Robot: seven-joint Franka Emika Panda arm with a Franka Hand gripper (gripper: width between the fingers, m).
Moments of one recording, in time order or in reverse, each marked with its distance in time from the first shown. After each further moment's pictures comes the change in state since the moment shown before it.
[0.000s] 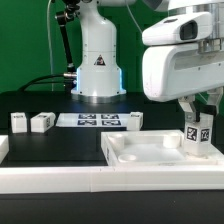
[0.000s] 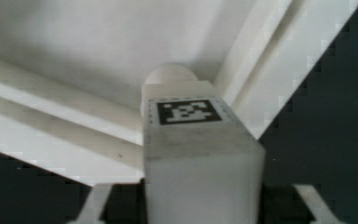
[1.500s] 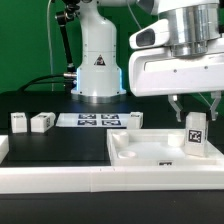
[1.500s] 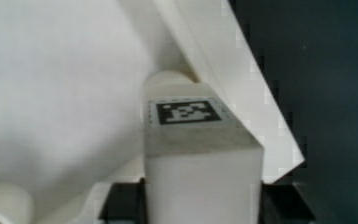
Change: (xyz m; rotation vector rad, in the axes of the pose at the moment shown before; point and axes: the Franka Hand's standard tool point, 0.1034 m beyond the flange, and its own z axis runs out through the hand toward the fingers) arm -0.005 0.007 0.001 0.041 0.022 1.221
